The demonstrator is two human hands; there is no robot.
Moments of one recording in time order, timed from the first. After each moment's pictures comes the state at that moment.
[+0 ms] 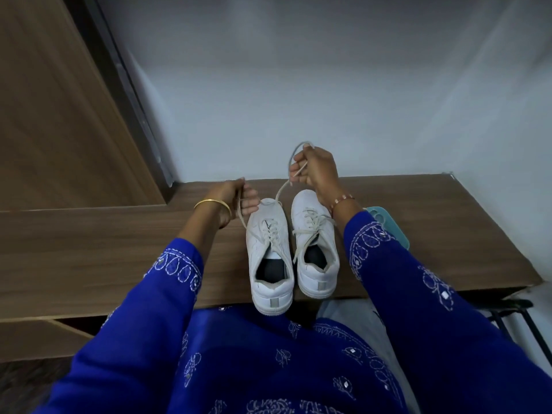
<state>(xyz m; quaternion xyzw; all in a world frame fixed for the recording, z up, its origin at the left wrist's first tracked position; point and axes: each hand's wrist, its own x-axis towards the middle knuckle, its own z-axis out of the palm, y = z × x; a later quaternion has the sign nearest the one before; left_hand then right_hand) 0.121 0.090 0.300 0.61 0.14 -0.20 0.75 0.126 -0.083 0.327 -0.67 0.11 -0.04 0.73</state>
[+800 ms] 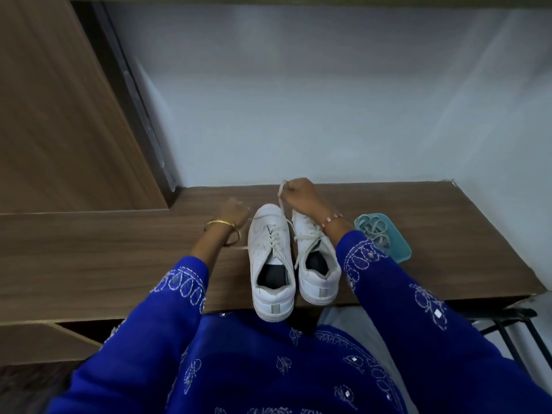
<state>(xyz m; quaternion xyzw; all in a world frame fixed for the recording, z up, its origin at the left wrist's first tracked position) 0.114 0.085 0.284 0.90 0.11 -0.12 0.41 0.112 -0.067 0.311 -0.91 -0.01 0.05 0.42</state>
